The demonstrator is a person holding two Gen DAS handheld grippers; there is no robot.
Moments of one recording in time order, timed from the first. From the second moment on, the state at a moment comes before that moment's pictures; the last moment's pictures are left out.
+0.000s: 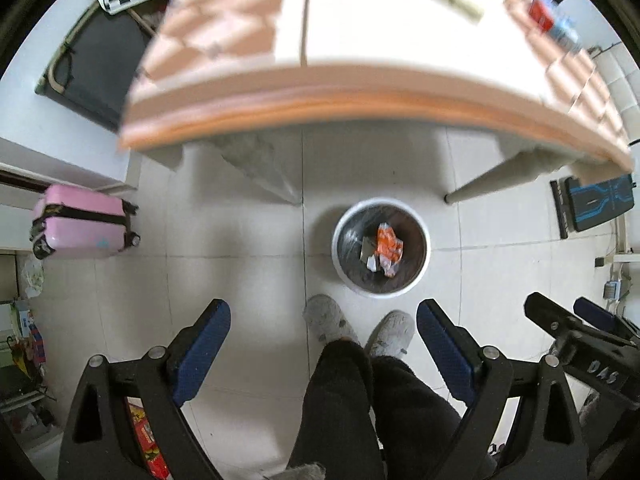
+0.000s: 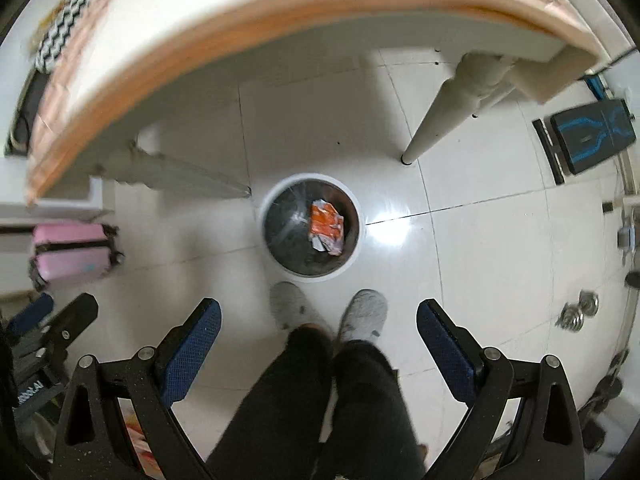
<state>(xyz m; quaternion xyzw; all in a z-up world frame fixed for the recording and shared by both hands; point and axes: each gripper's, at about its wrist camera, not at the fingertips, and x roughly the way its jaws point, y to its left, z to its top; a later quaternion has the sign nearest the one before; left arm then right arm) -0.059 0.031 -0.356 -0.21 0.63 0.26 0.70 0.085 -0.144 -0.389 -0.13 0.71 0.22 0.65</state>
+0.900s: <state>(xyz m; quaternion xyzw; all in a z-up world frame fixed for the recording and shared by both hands) 0.215 0.120 -0.328 -0.13 0.65 0.26 0.71 0.407 0.019 -0.345 -0.43 0.59 0.32 0.60</state>
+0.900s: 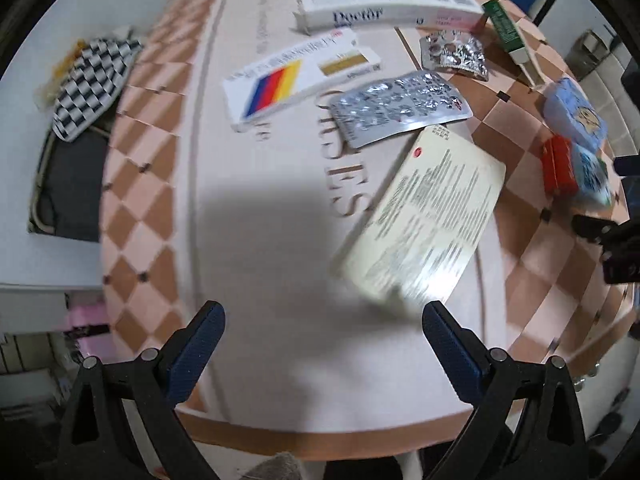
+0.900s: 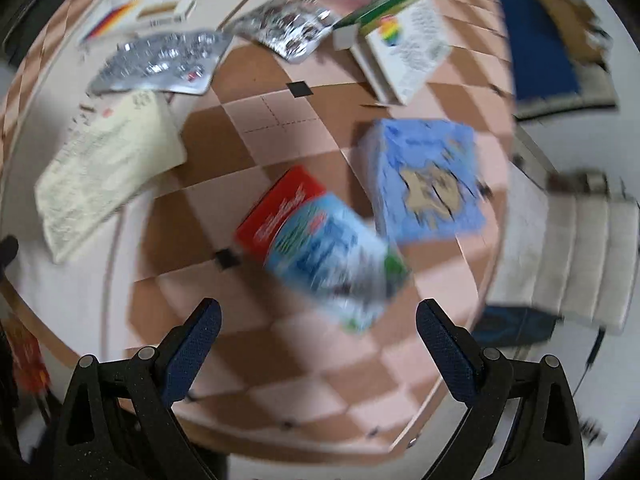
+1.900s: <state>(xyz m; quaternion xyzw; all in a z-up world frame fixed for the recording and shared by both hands) 0.304 0.113 -0.374 -0.22 0.71 0.22 0.63 0.481 -0.010 -0.349 -0.24 0.66 0.31 0.64</state>
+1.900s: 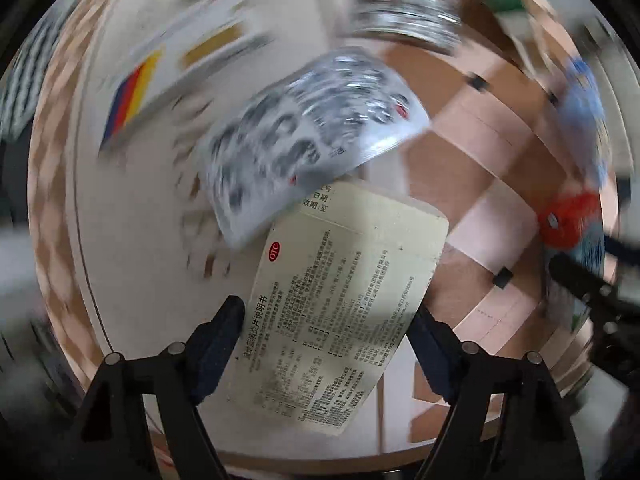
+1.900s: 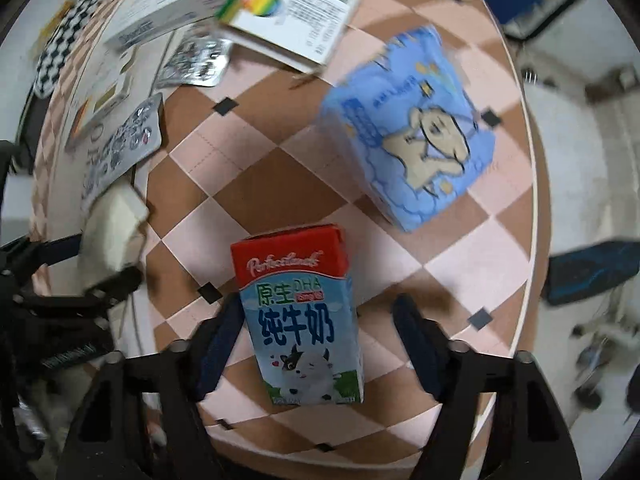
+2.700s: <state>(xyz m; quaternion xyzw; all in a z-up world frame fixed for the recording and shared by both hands) 0.275 0.069 -0.338 -0.23 0.62 0.30 0.69 0.404 0.022 -0.326 -0.25 0.66 0.31 0.64</state>
